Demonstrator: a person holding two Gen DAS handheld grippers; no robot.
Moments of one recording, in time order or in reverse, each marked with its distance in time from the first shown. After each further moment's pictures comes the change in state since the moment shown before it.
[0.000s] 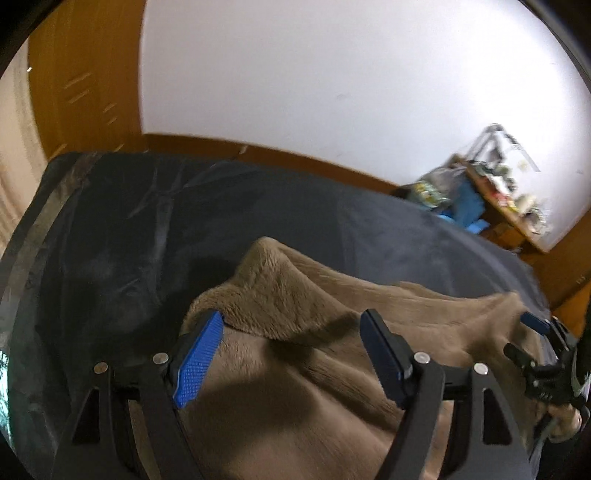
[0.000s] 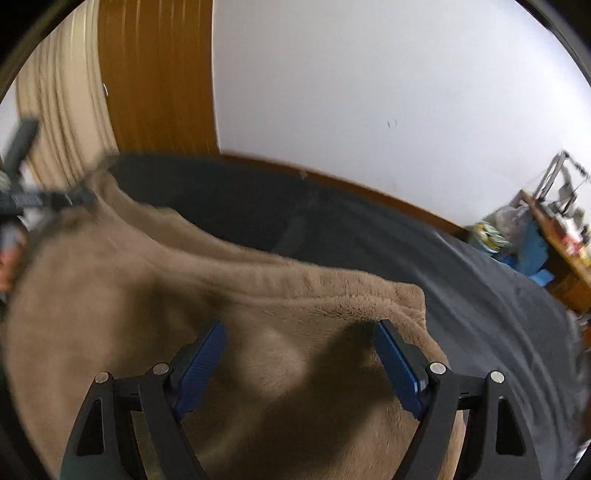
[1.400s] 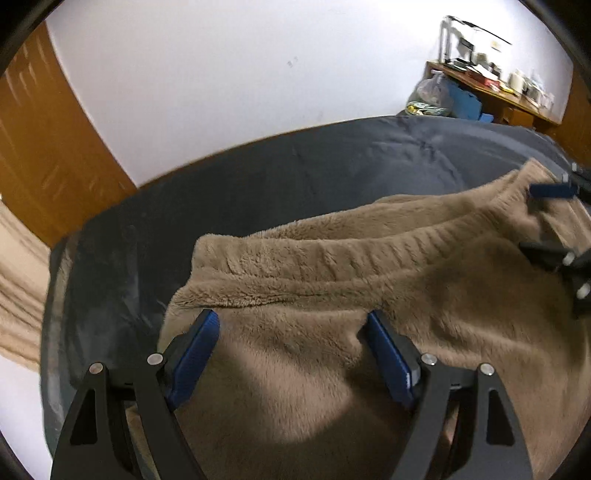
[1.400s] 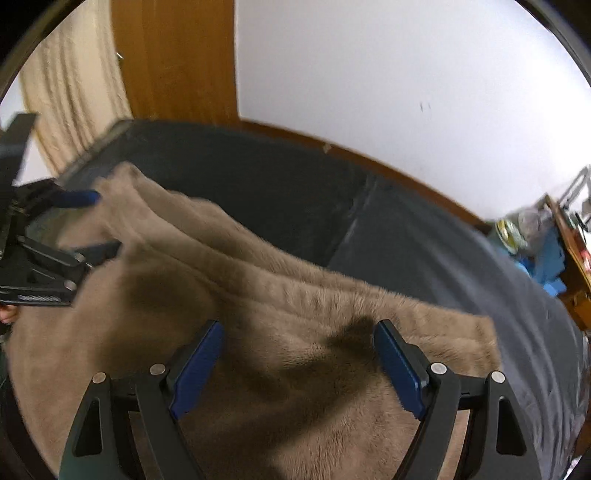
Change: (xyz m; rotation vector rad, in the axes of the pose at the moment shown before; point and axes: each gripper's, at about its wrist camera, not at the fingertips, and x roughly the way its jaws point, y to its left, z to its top) left arm 0.020 -0.039 -0.010 0.425 0.061 0.210; right arm 0.040 0.059 0.031 -0.069 0.138 0.062
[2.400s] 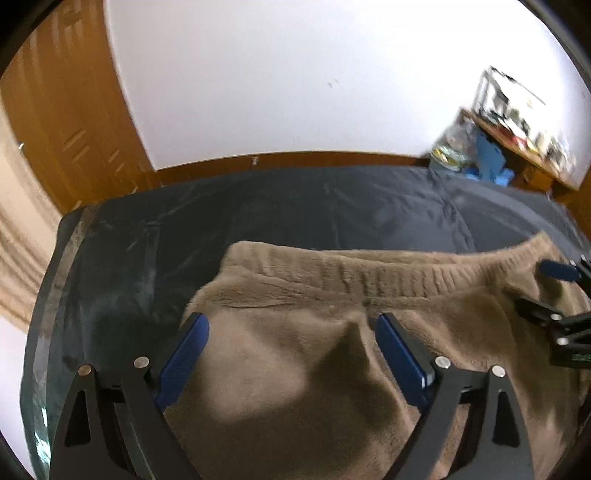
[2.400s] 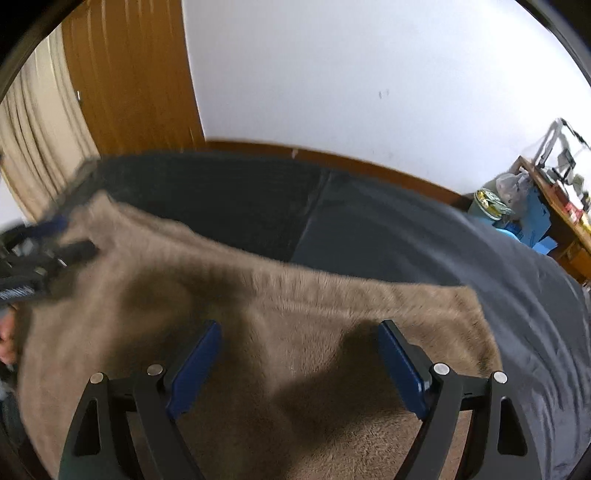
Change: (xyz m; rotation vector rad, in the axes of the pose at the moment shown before) left arm -0.017 -0.006 0.011 -0.169 -0.062 0.012; right arm -0.004 -0.018 -0.007 0.159 -0.031 -0.041
